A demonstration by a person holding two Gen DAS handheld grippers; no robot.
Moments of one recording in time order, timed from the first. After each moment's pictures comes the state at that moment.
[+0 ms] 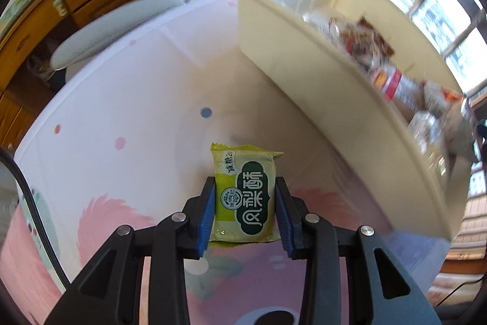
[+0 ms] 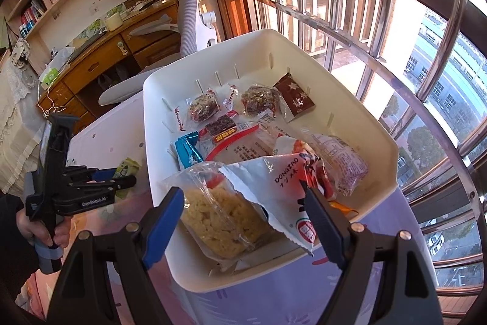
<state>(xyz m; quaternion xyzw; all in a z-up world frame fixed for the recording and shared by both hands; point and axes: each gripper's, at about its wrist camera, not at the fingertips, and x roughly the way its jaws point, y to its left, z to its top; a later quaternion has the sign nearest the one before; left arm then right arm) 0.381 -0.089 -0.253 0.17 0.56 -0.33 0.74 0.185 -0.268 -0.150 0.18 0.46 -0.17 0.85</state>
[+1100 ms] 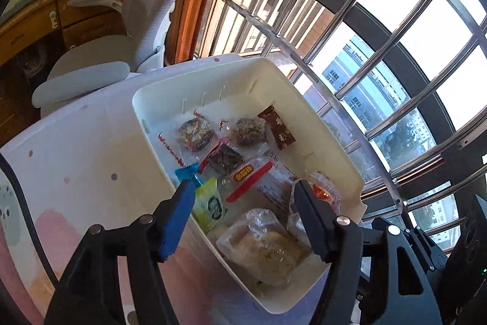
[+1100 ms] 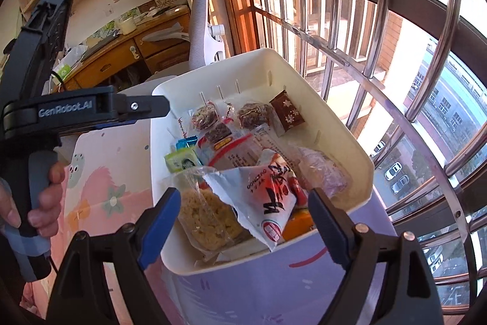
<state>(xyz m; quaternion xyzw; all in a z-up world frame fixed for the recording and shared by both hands) 0.331 -0.162 -0.140 0.03 0.52 -0.37 0.77 0.157 -0.280 -0.124 0.15 0.44 -0.15 0.87</state>
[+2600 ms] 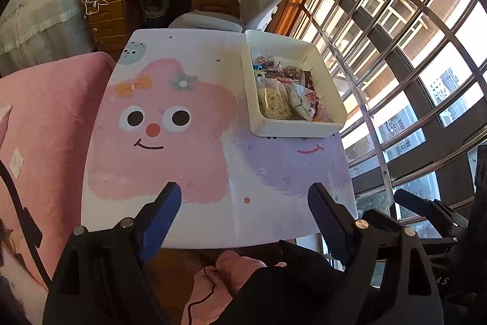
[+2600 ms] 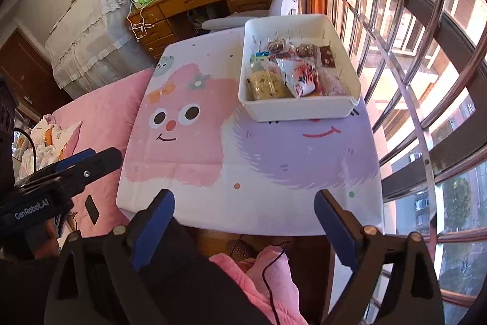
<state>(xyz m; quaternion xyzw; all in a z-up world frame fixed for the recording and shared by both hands) 0.012 -0.043 -0.024 -0.06 0.53 -0.12 0.84 -0.031 -0.244 -0.012 0.10 0.54 0.05 0.84</state>
